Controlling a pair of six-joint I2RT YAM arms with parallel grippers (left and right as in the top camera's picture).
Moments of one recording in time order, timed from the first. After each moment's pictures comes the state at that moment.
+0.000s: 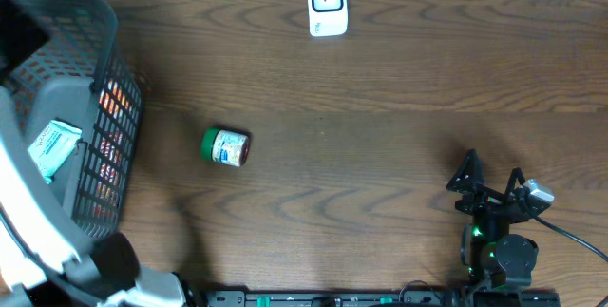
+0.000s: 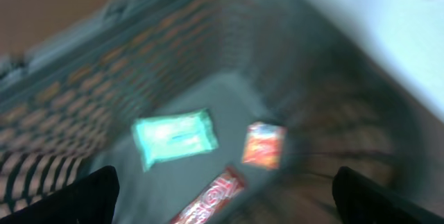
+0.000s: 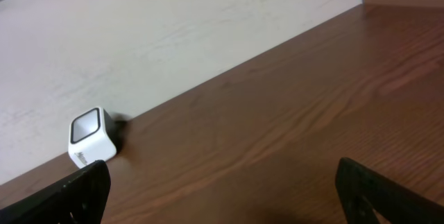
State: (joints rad) left arm 0.49 1.71 2.15 -1.34 -0.20 -0.33; right arm -0.03 0.01 0.01 -0.05 0.18 0.44
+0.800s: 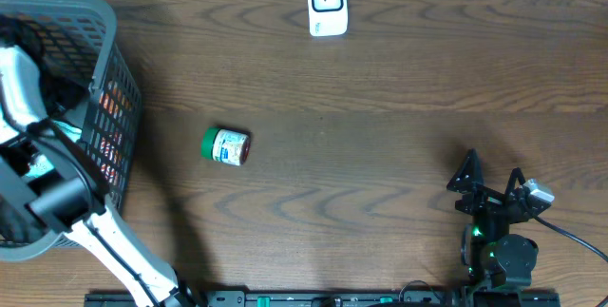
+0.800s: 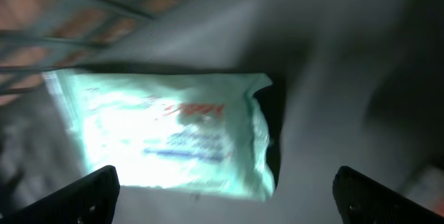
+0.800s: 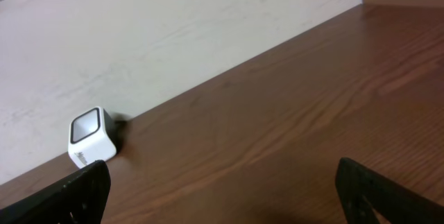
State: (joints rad) left arm 0.55 2.24 1.94 -1.19 -0.30 -0.48; right arm -0.03 0.01 0.01 -0.05 0.18 0.44
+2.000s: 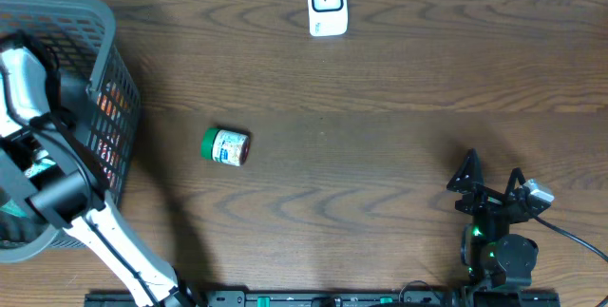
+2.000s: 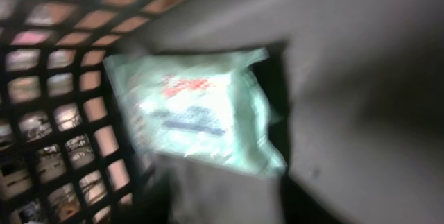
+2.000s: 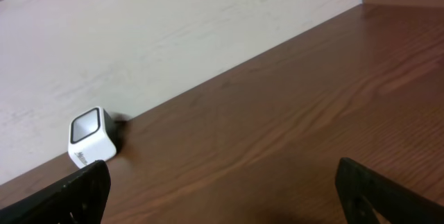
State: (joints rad) left arm 0.55 2.25 1.94 -1.45 -0.54 -0.63; right arm -0.03 0.01 0.01 -0.05 0.18 0.44
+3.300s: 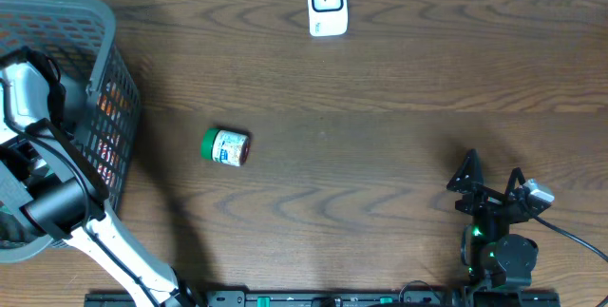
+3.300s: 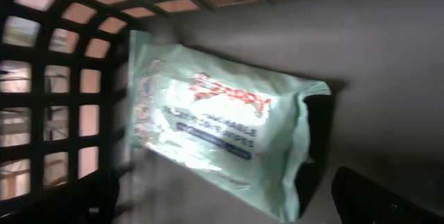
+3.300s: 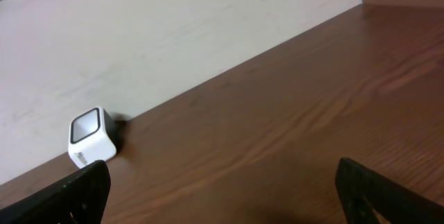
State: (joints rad) left arm 0.57 2.18 1.73 -1.27 -0.61 -0.92; right arm -0.03 0.01 0.01 -0.05 0.18 0.44
